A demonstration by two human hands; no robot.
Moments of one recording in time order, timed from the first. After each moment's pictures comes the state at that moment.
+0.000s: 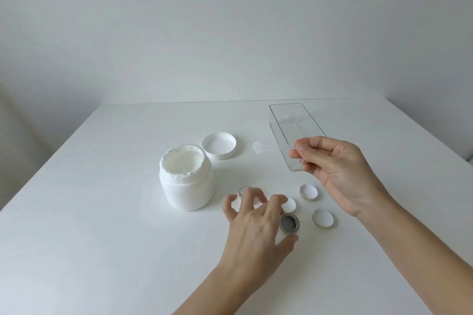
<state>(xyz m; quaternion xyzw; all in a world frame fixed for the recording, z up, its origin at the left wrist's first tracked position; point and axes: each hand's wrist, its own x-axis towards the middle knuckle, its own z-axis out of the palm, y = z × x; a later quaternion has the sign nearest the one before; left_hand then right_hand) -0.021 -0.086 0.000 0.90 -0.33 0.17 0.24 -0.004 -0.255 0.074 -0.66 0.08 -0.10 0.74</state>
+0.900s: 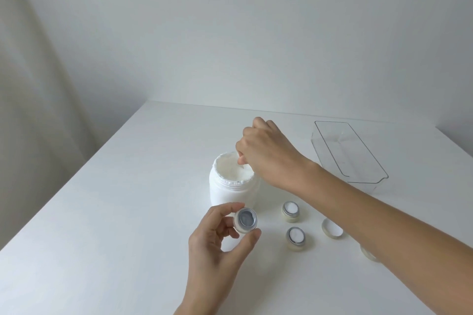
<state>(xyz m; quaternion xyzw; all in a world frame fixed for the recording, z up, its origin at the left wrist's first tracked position) -0.013 0.020 -0.016 0.71 -0.09 0.12 0.68 0.093 -0.107 0.101 -0.95 -0.28 -0.14 -0.07</state>
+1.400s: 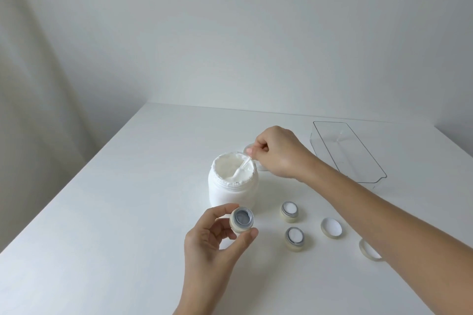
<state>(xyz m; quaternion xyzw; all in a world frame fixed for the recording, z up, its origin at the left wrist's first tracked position) -0.013 0.022 -0.013 0.67 -0.04 0.08 0.73 0.097 -0.128 0.098 -0.96 -0.07 -0.01 0.28</state>
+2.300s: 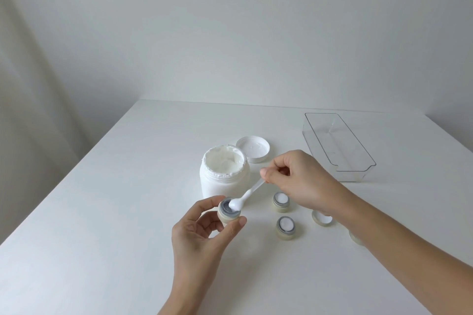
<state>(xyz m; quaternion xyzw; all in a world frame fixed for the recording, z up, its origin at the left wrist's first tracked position) -0.014 0.023 -0.013 0.67 0.01 0.07 0.74 0.031 -0.161 0.081 -0.92 -0.02 0.02 0.39</state>
